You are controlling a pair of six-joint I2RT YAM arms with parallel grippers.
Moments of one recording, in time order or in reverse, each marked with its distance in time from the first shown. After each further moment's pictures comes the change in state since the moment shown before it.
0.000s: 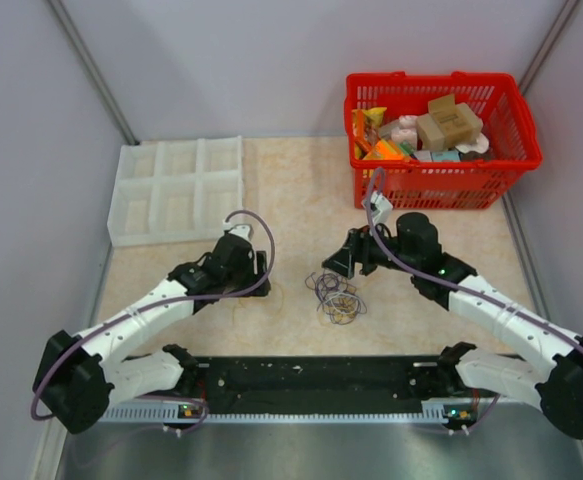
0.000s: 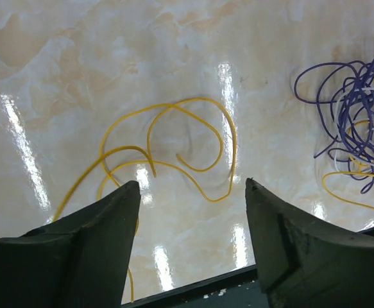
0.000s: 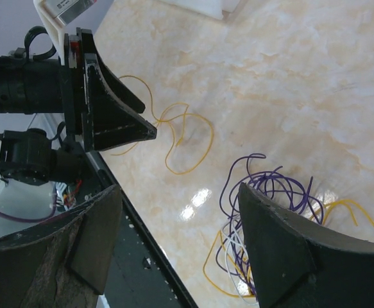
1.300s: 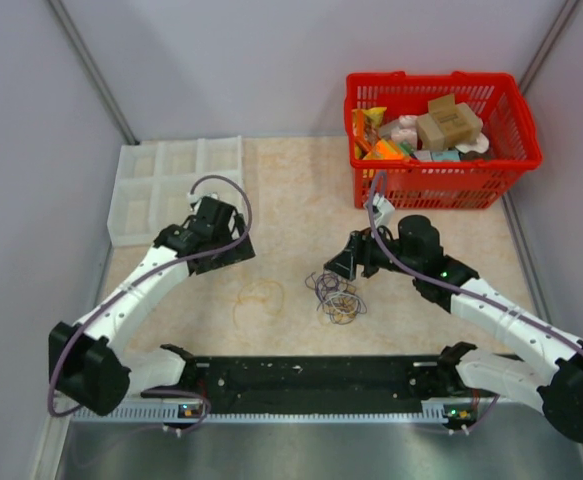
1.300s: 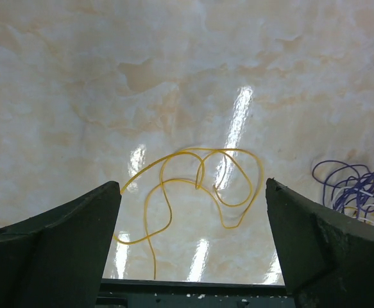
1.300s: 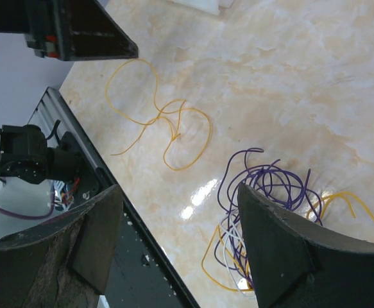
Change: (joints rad) left arm 0.206 0.082 0.300 -0.282 -0.127 -0.101; right arm 0.000 -0.023 -0.021 -0.011 0.008 0.001
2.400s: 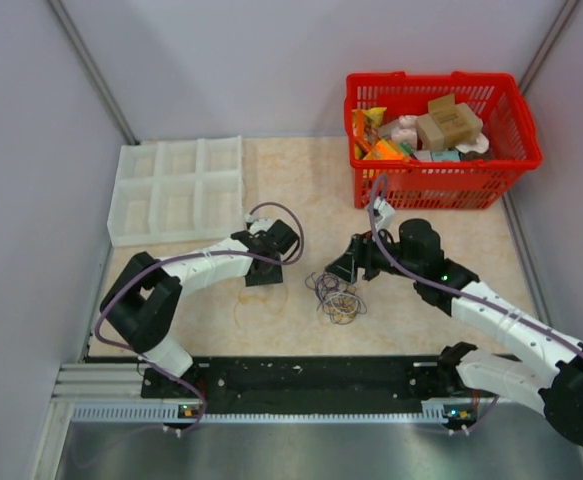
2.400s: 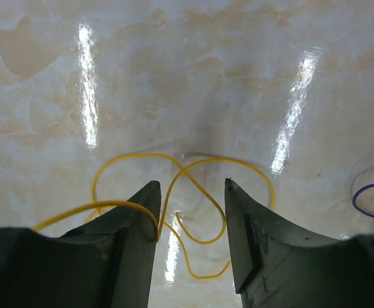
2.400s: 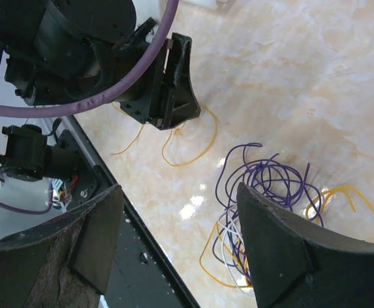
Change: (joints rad) left arm -0.292 0.459 -0.002 0.140 -0.135 -0.154; right arm 0.000 -0.016 -0.028 0.012 0.004 0.003
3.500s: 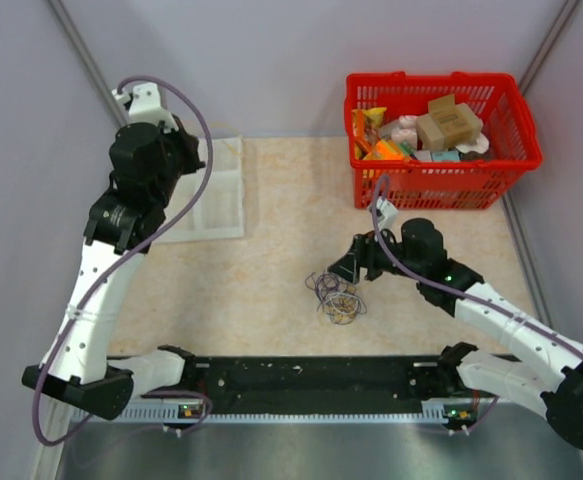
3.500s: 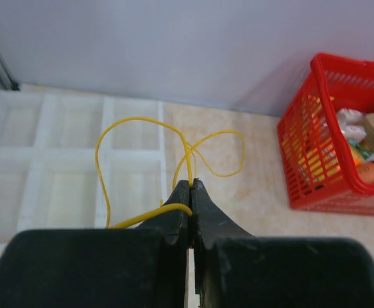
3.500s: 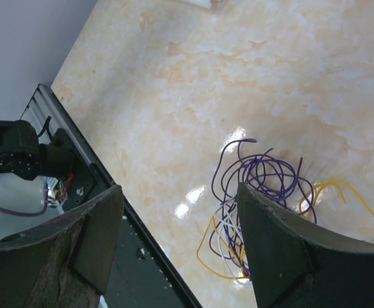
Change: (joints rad) left arm 0.391 -0.455 0.552 0.088 0.103 0.506; right arm 0.000 -0.023 0.018 -0.056 0.019 -0.020
